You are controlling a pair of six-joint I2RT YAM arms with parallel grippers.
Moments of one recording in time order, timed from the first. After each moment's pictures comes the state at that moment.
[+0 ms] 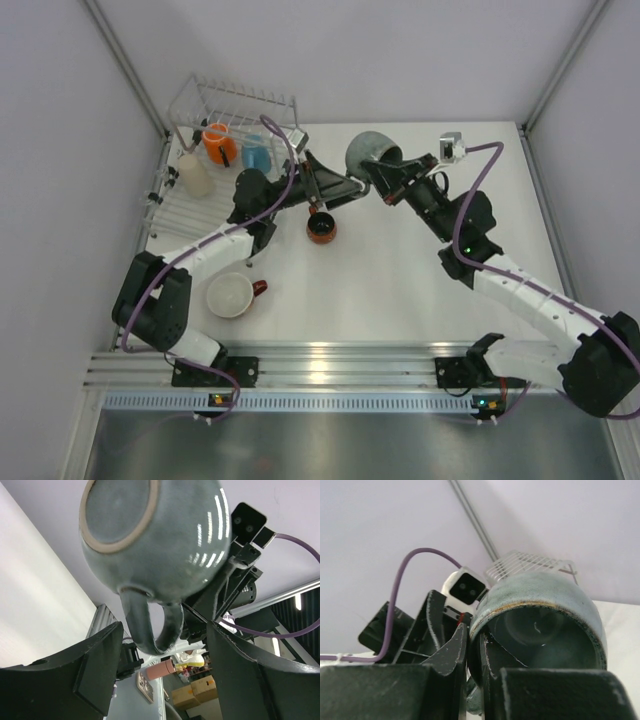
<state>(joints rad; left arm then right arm) -0.49 1.52 0.92 0.94 0.80 -1.43 0.62 1.12 0.80 0.70 -0.10 0.56</state>
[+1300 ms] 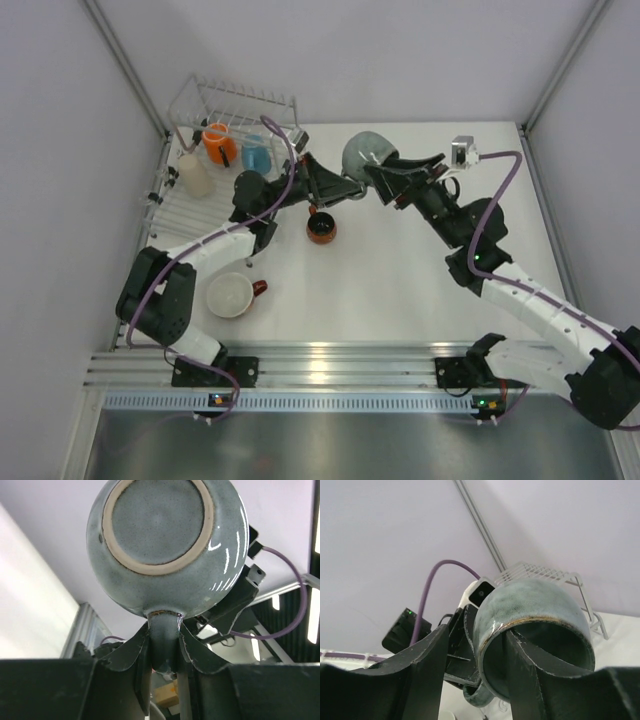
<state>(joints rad) -0.49 1.57 0.92 1.11 0.82 -1.61 0.64 1.04 0.78 0.70 -0.12 0.56</state>
